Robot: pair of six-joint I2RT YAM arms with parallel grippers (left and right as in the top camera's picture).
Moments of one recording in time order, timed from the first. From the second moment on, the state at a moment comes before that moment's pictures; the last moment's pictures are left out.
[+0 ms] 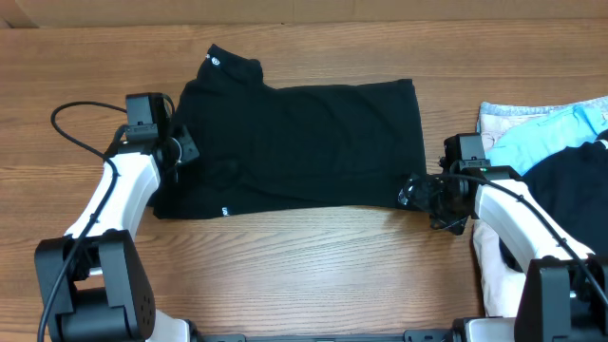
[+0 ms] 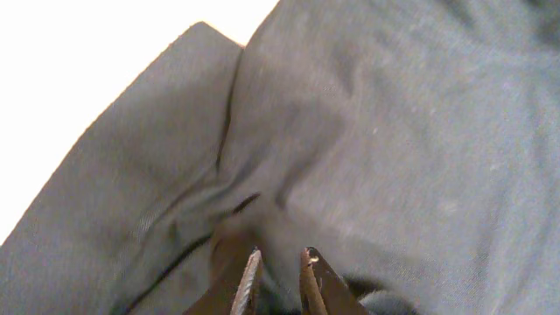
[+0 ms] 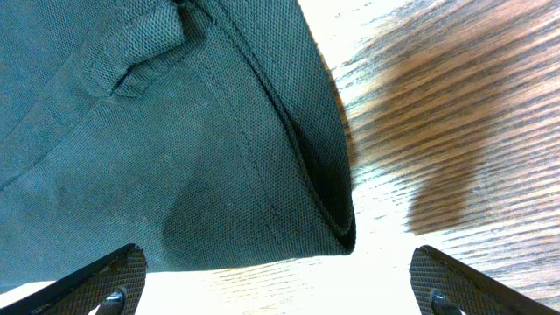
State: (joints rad) left arm 0.10 1.69 1.06 -0.42 0.01 -0.34; right arm 0.05 1.55 0.83 -0.69 -0.22 0.54
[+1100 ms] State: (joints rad) left arm 0.10 1.74 0.99 -0.46 0.06 -0.36; right arm 0.05 1.55 0.83 -0.67 -0.22 0.54
